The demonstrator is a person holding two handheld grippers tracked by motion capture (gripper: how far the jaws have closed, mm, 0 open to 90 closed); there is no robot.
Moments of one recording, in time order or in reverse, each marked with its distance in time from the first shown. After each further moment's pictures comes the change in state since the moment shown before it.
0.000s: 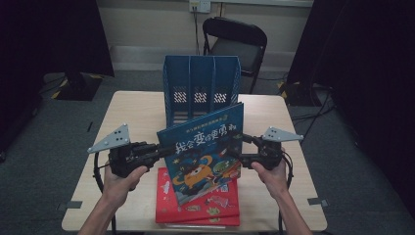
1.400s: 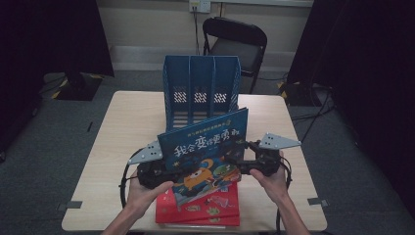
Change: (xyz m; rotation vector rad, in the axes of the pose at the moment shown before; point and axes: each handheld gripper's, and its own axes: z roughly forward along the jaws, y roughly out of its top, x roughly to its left) left arm -0.008 -0.050 0.050 0.134 -0.004 -0.051; right arm 0.017 -0.004 -0.005 0.015 0.008 -0.080
